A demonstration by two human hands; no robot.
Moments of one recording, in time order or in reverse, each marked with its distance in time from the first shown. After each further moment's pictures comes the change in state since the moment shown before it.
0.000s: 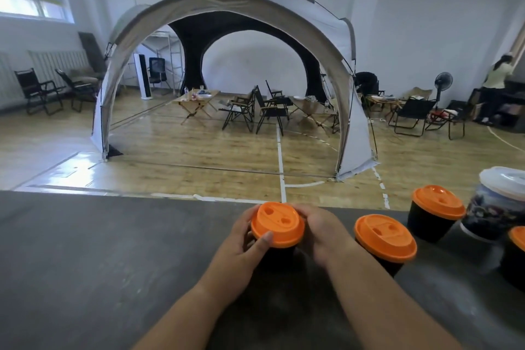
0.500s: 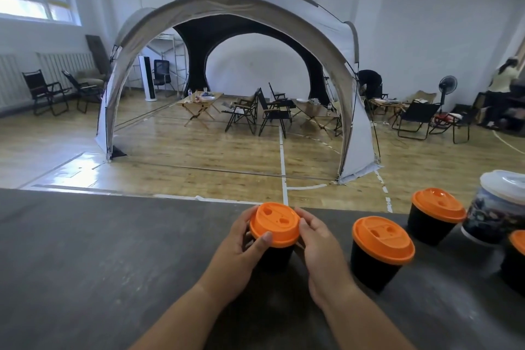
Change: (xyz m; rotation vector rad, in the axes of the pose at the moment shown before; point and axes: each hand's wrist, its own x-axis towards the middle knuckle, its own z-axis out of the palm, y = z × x) left_hand -0.003 0.007 0.004 -0.003 0.022 -0.013; right_hand -0.020 0.035 0.002 0.018 0.049 -0.264
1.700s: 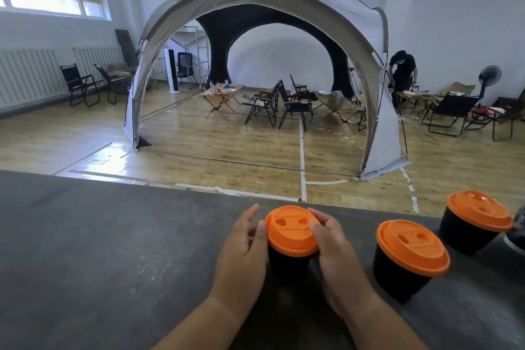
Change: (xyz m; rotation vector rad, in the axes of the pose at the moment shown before) left_hand -0.010 -0.004 0.010 0.019 0.314 -0.088; right_hand 0.008 0.011 -0.006 0.054 -0.184 -0.058
